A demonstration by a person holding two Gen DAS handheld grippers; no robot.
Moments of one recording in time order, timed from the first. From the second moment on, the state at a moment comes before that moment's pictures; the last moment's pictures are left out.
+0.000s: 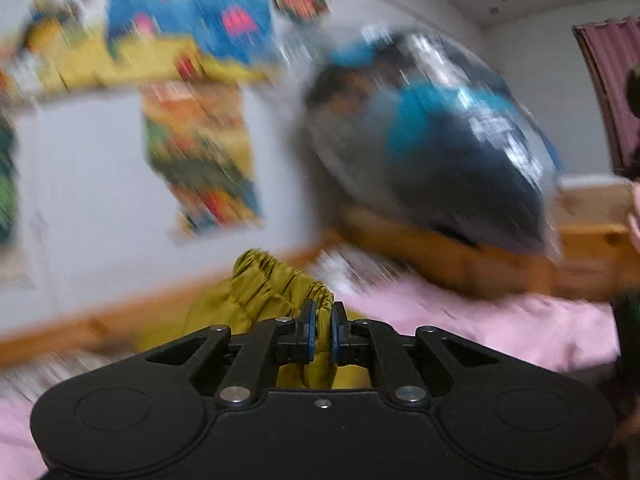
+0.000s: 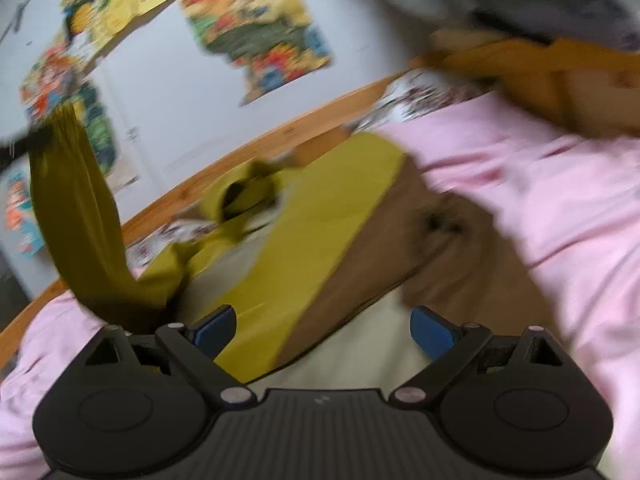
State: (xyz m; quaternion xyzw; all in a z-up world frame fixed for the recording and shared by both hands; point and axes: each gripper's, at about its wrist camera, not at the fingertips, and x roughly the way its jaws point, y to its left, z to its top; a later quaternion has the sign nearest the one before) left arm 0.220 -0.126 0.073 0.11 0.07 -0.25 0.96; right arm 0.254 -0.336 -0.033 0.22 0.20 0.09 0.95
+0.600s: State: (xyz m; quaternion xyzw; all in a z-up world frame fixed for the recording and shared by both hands) left arm 0.263 -0.072 0.016 0.11 0.24 -0.10 0.96; right arm 0.261 -0.358 -0.053 0.21 0.20 0.06 0.95
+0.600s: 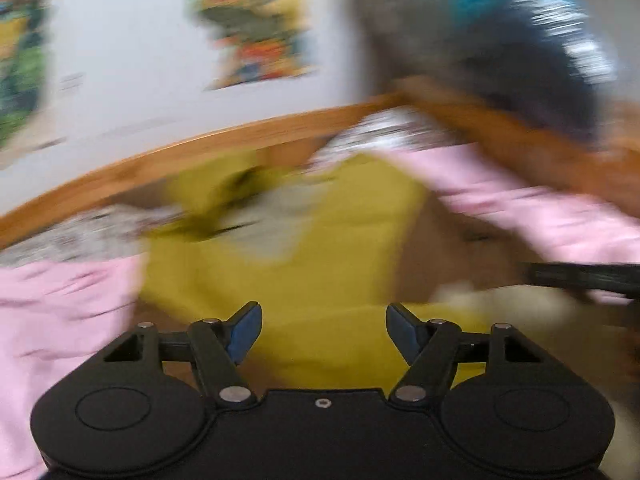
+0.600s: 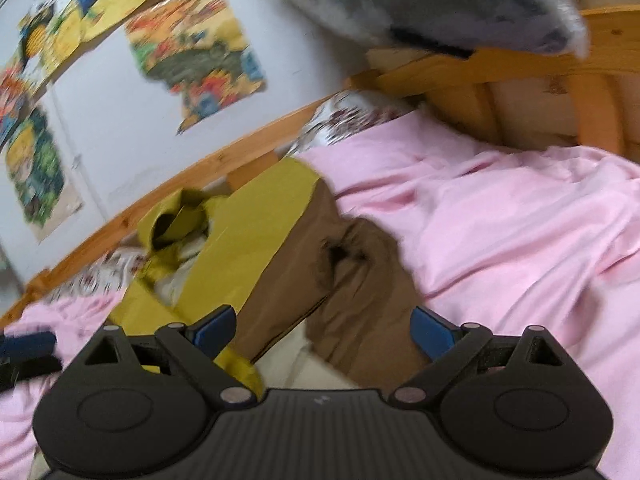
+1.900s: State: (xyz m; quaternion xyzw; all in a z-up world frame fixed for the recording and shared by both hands) left arm 0.647 -0.022 0.040 -0.02 0.25 -0.10 0.96; right arm 0.300 -0.327 -0.057 0.09 0.15 0.08 0.98
